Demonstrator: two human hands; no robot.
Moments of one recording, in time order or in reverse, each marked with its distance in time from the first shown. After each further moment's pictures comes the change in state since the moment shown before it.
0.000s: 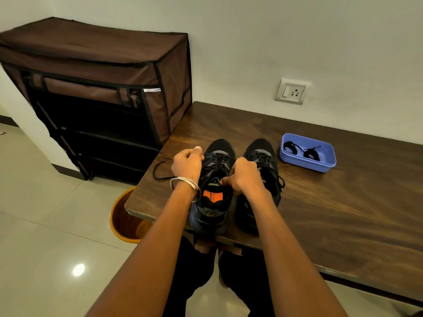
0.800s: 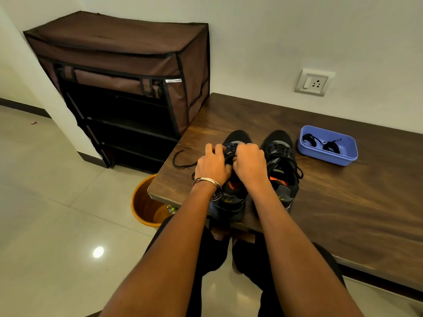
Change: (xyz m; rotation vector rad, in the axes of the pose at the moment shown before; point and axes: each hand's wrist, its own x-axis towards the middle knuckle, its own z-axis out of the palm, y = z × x) left_hand -0.010 -0.027 -0.009 0.993 -0.200 0.543; right_hand -0.018 -0.030 0.018 -0.288 0.319 -0.301
